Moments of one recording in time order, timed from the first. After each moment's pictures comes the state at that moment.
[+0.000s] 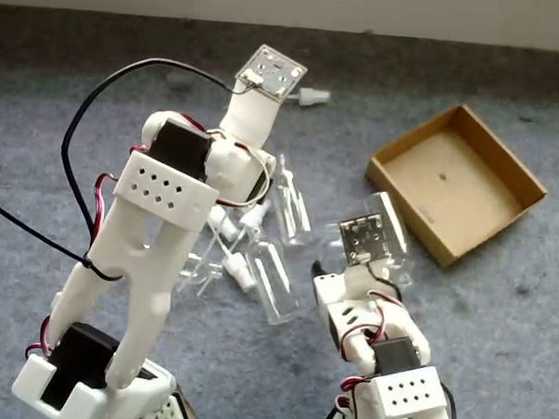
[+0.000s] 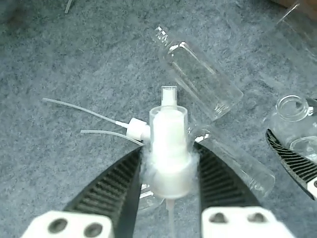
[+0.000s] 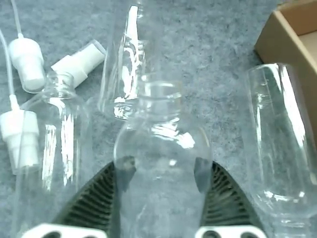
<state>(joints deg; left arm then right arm) 18.4 -10.8 -5.6 90.0 0.7 -18.6 -81.0 90.4 38.6 4.7</state>
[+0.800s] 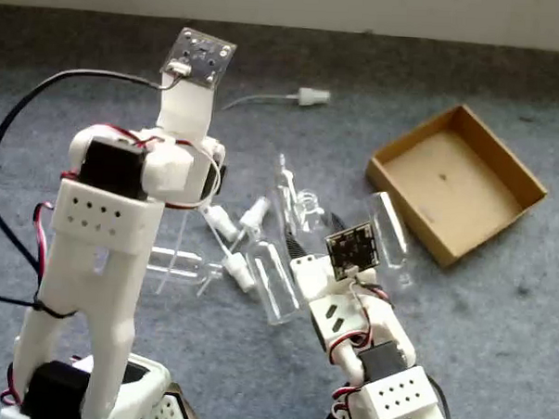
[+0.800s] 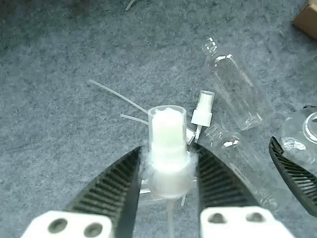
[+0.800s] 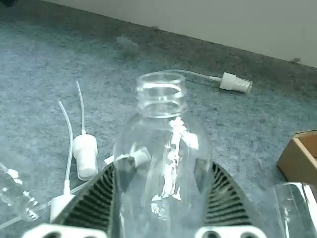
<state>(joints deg) 8.9 -24.1 0.7 89.3 4.1 -26.2 -81.0 95.9 10.5 4.7</state>
